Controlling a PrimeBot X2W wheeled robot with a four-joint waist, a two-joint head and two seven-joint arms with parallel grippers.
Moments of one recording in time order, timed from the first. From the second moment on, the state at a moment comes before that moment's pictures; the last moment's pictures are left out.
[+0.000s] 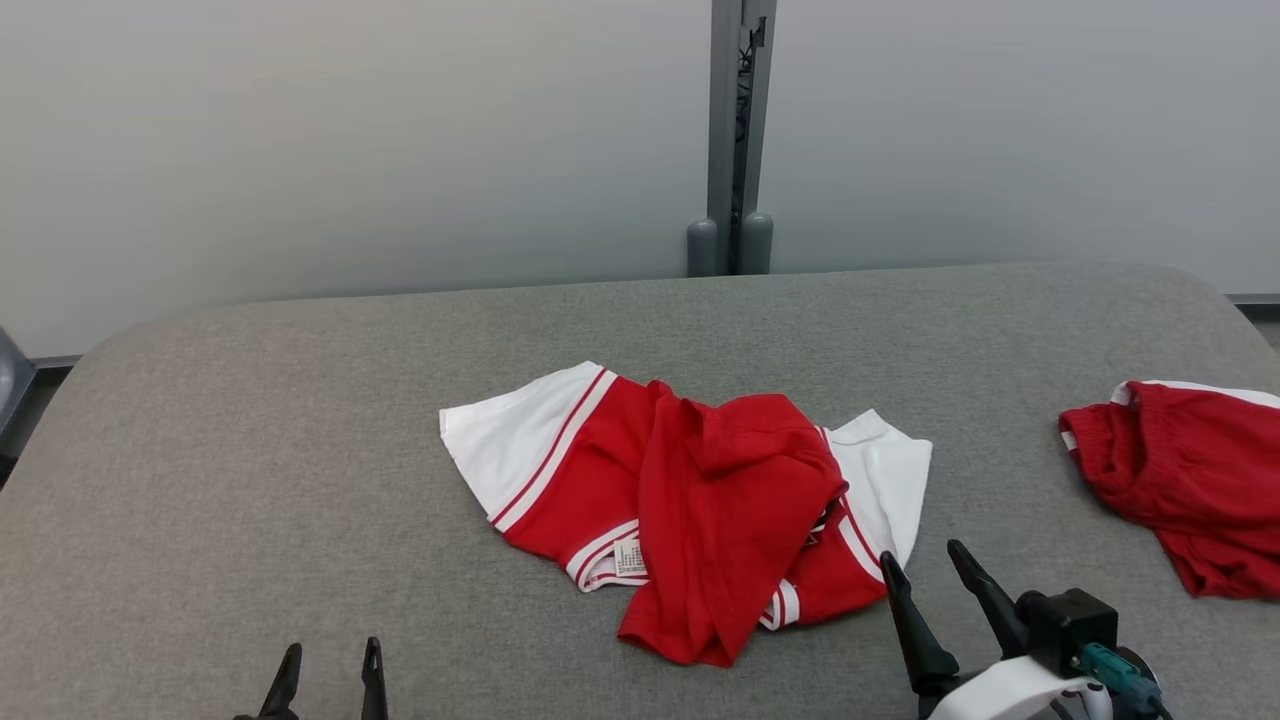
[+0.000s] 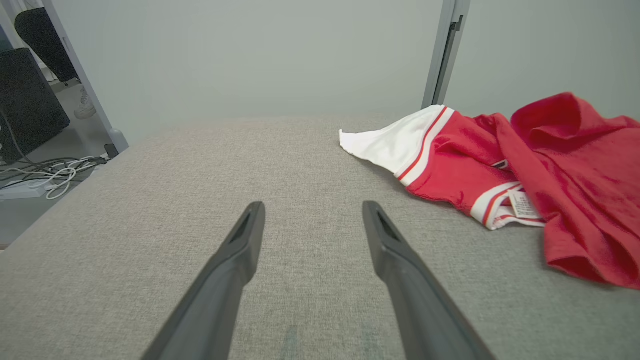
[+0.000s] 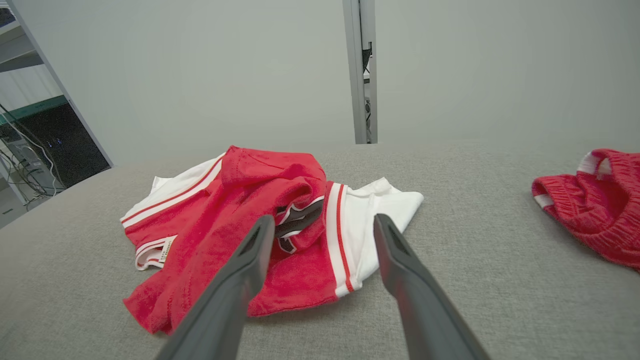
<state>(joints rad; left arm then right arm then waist) 0.14 0.05 -0.02 0.33 -0.12 0.08 -0.26 -0.09 -0.05 0.21 0.45 0.25 0.13 -0.26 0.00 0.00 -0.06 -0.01</state>
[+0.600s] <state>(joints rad) 0.11 0.05 -0.12 0.35 -0.16 0.08 -0.26 -0.39 -0.05 0.26 0.70 0.21 0.13 -0.26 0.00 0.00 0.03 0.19</state>
